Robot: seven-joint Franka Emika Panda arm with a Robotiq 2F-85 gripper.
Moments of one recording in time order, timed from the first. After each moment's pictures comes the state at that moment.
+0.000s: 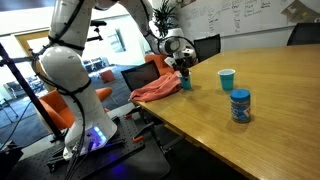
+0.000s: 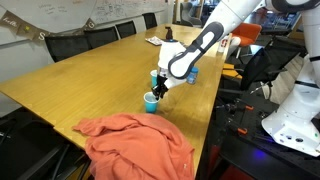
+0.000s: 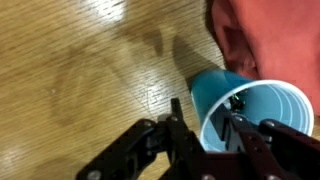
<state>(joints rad) 0.21 0.60 0.08 -1.99 0.05 2.70 0.42</state>
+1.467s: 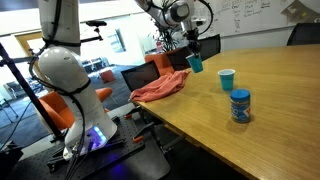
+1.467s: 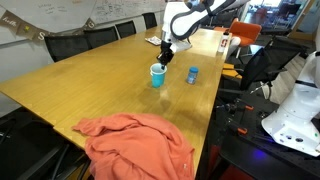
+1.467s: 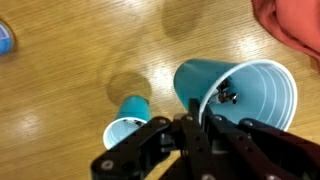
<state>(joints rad) 0.12 0.38 0.01 -1.87 0.02 2.37 0.23</state>
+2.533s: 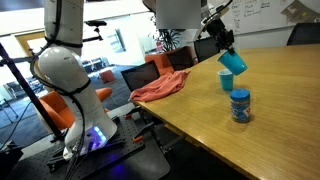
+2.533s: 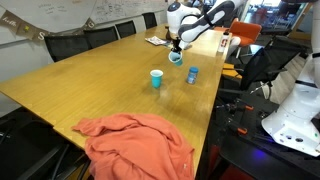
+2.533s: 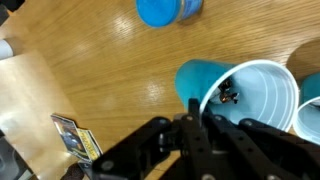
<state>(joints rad) 0.12 0.47 -0.20 -1.74 -0.59 2.25 0.50</state>
